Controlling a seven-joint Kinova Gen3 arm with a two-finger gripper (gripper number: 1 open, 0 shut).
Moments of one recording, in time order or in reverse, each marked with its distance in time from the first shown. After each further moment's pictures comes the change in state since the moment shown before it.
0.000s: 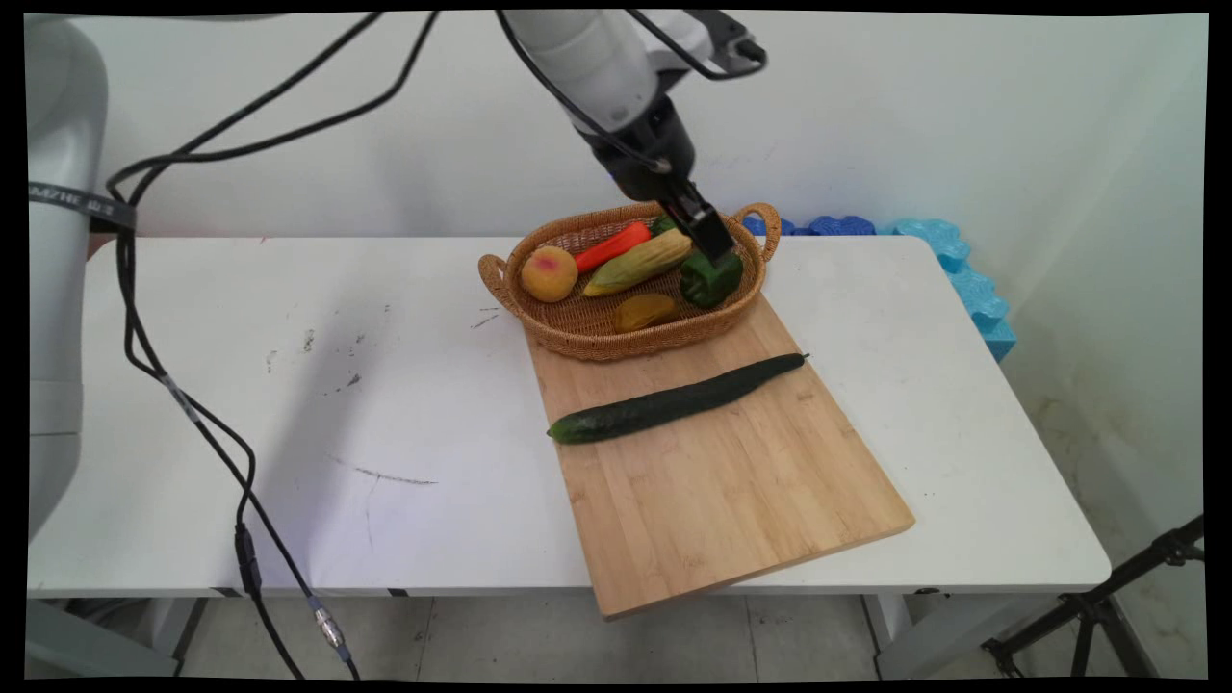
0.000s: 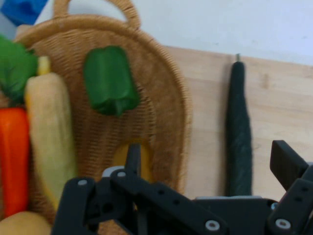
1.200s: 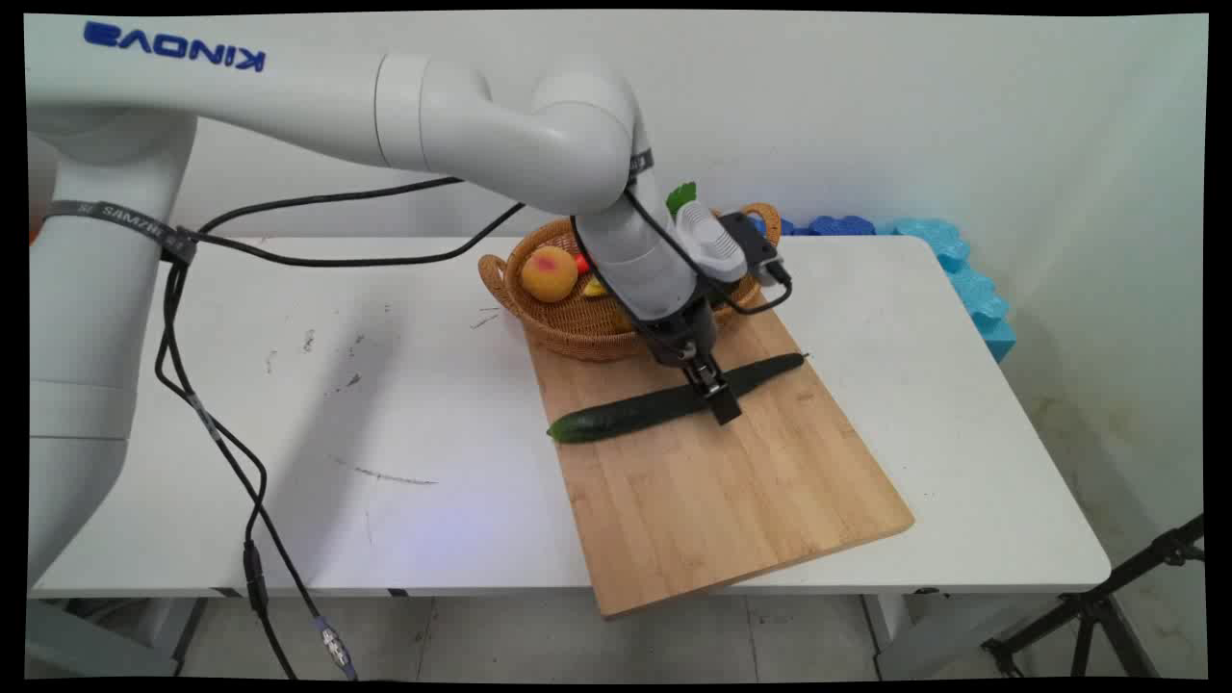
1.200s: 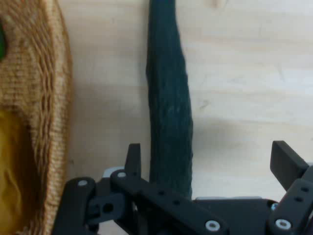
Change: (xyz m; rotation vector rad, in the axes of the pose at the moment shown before) arm -0.055 0.076 0.125 -0.054 -0.130 0.081
